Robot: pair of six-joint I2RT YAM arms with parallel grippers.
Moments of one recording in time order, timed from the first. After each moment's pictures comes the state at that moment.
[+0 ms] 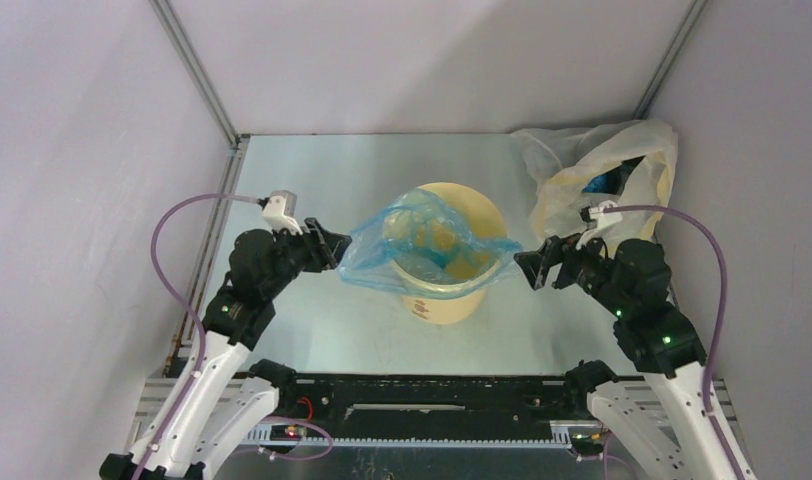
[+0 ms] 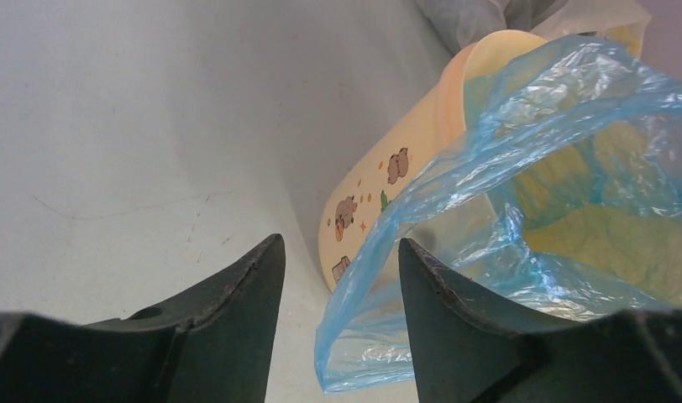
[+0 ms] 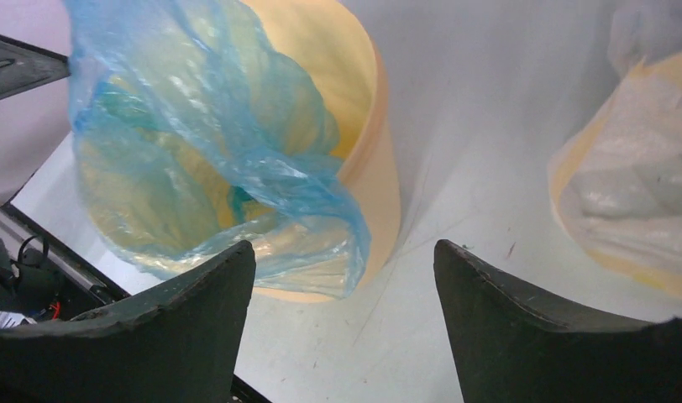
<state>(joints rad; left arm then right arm) -0.32 0.69 0.70 -0.29 0.15 -0.44 0.34 0.60 0.86 -0.56 -0.22 0.22</state>
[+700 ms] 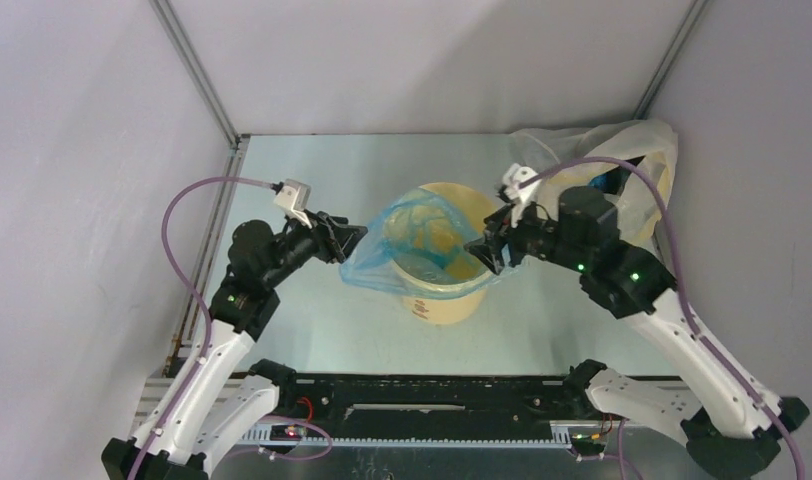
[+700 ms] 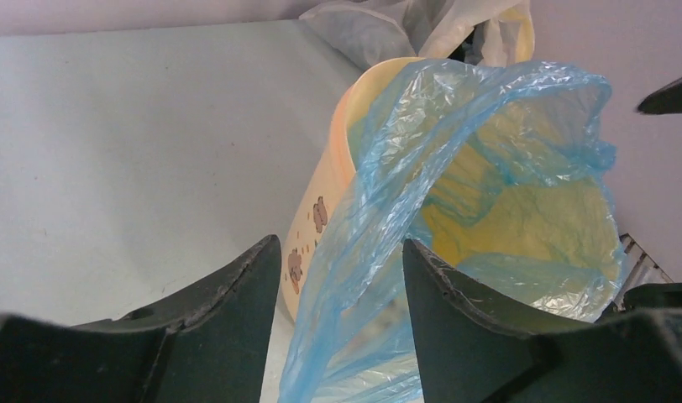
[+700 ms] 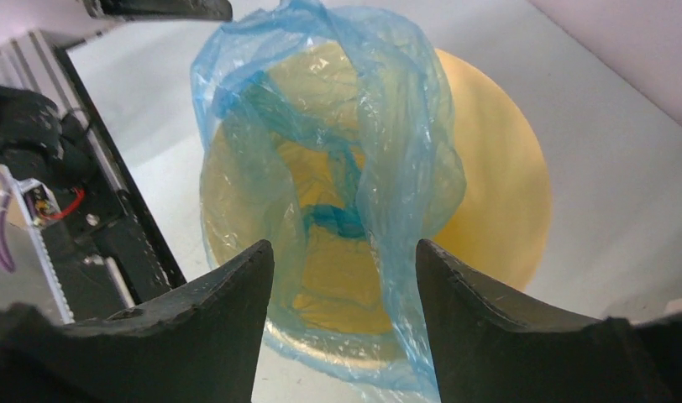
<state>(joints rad) -0.32 0.74 0.71 -0.08 0.36 -0.33 0.64 0.93 1.19 -0.56 -0.31 -0.06</state>
